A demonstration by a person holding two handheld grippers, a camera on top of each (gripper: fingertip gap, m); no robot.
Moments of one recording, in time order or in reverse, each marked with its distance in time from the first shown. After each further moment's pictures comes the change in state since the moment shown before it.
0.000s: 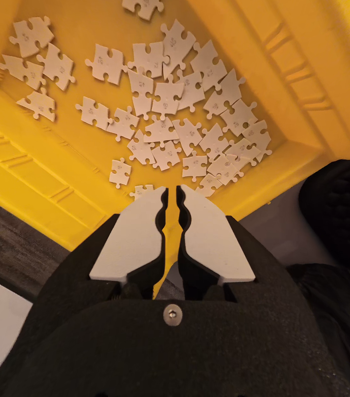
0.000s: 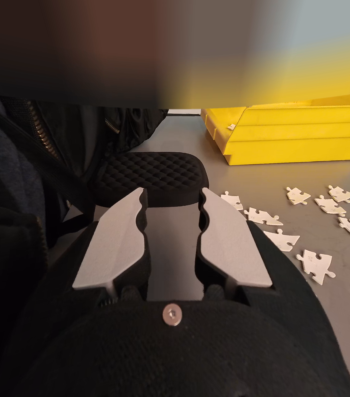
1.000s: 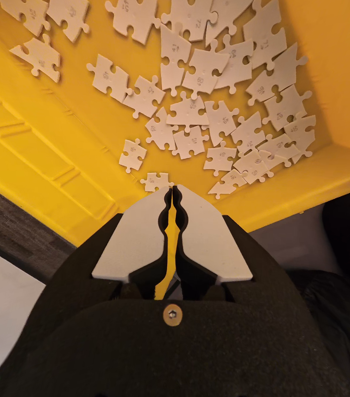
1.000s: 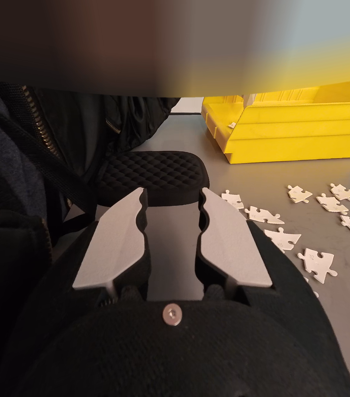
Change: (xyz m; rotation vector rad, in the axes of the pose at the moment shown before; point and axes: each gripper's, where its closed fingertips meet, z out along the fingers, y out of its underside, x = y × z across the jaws) left arm -0.021 0.017 0.016 -0.104 -0.031 -0.114; right arm 0.000 0.001 0.000 -0.005 -0.004 0.010
